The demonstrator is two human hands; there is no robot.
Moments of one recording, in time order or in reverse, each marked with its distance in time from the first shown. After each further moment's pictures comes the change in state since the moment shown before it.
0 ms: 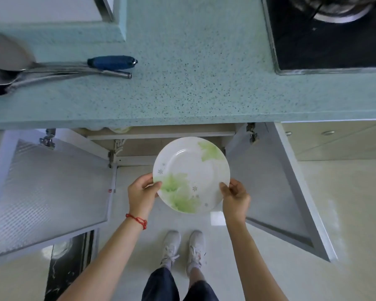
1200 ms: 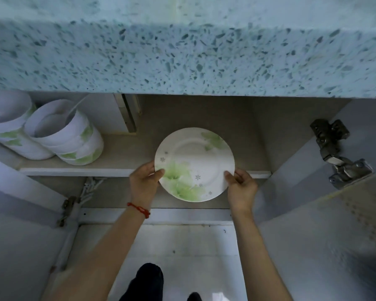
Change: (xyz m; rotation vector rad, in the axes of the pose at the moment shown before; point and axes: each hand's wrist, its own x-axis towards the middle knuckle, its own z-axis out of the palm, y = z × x) left_hand 0.293 -0.120 0.116 -0.157 0.084 0.305; right_hand 0.285 0.101 0.167 0.182 -0.017 -0.308
